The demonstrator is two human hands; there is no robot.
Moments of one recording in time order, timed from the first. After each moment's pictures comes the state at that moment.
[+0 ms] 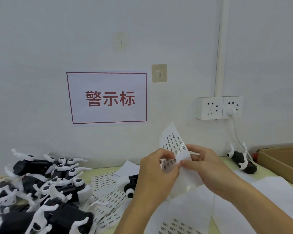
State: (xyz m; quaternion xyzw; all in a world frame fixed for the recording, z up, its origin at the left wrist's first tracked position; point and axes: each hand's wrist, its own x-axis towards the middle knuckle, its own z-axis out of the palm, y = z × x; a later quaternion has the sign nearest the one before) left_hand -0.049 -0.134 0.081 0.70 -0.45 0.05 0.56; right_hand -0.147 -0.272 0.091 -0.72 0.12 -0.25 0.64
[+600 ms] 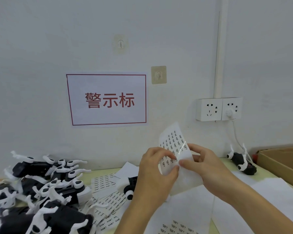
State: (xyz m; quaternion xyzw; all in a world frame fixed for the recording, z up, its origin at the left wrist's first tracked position) left_hand -0.048 -0.131 0.081 0.69 -0.47 0.09 0.55; right_hand -0.148 -0.267 0.093 -0.72 0.12 -0.27 0.63
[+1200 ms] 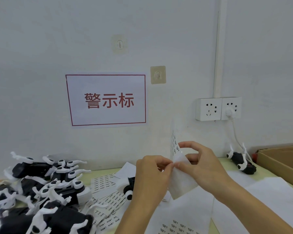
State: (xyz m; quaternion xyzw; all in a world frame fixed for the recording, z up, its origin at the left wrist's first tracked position) left_hand -0.049 -0.132 0.086 0.71 -0.41 0.03 0.57; right_hand -0.146 -0.251 0.097 -0.78 0.18 -0.33 0.50
